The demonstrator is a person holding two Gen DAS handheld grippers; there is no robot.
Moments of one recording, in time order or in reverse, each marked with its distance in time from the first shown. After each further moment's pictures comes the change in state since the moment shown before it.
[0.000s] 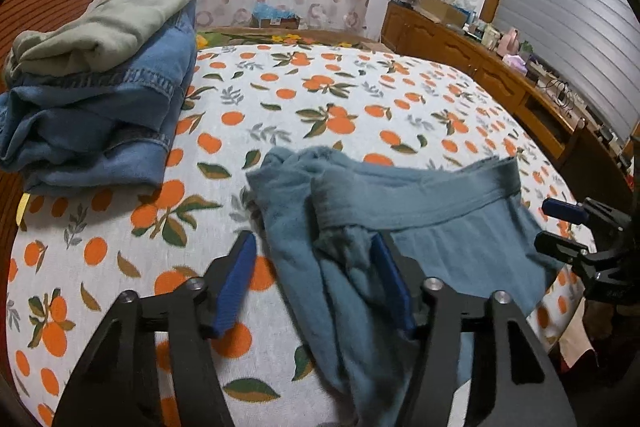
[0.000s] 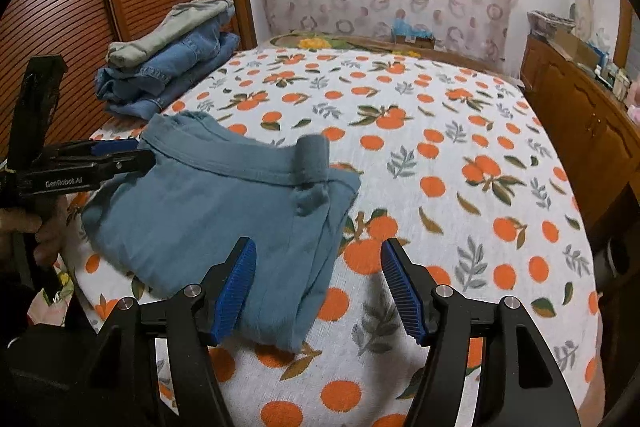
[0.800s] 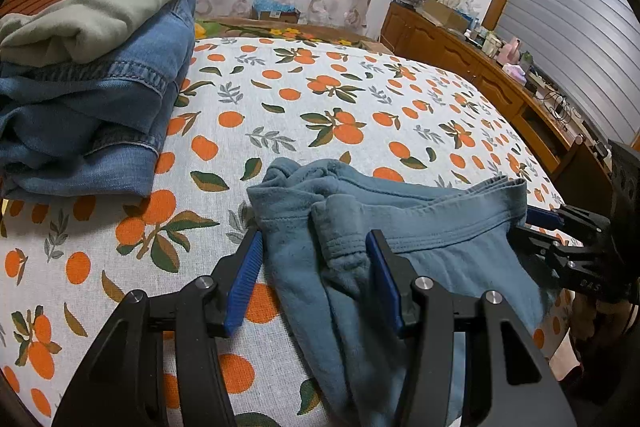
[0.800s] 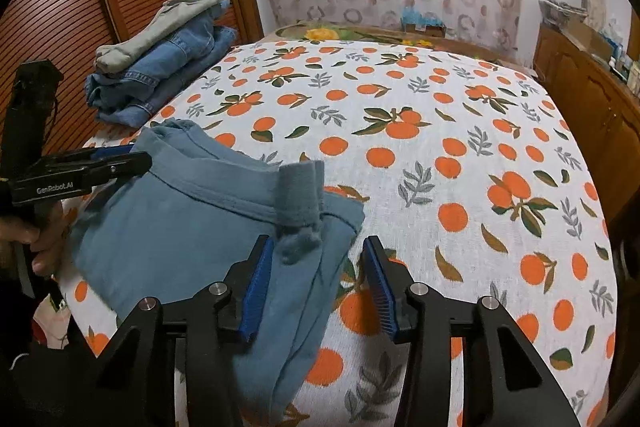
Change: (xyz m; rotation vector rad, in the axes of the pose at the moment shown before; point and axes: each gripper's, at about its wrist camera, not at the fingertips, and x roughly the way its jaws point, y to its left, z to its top) left arm 0.016 0.012 0.010 -0.056 0.024 -0.045; right arm 0.043 -0.005 0.027 0.011 0.052 0.043
